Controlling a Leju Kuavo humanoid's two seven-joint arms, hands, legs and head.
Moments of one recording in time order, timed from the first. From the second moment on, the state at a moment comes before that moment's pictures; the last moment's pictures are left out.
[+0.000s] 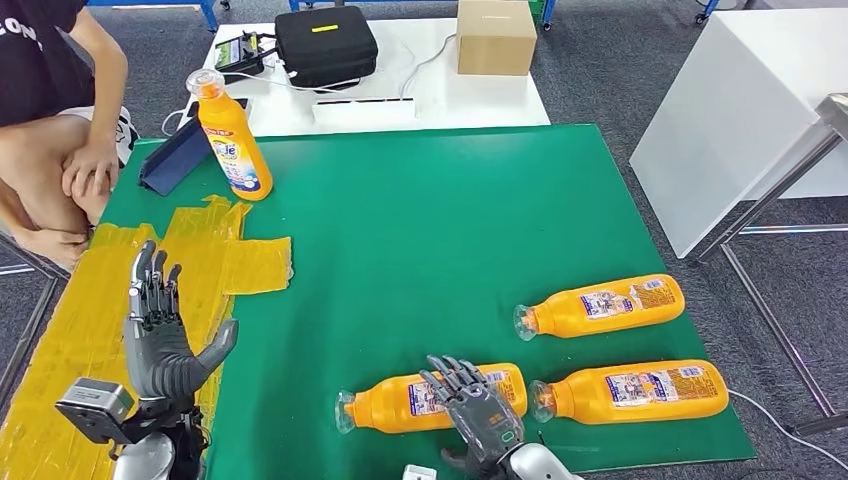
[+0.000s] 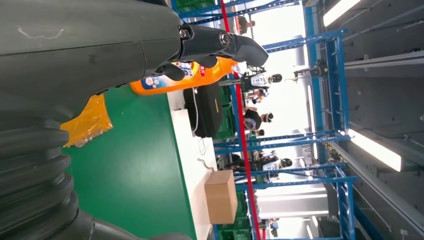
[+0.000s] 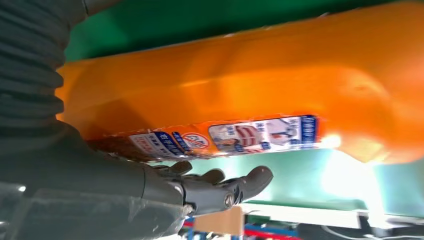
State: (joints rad) left arm 0.05 -0.25 0.14 -1.59 -0.14 0.02 -0.59; right arm 0.11 -0.19 0.68 -1.51 1.20 -0.20 0.10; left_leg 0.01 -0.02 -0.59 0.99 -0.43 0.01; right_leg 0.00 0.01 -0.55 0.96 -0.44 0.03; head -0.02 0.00
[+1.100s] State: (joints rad) left arm 0.07 -0.27 0.16 -1.61 -0.13 0.02 -0.56; right arm -0.01 -0.11 0.57 -1.29 1.38 -0.13 0.20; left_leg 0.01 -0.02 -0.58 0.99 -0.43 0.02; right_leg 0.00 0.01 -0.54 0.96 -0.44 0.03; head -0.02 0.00
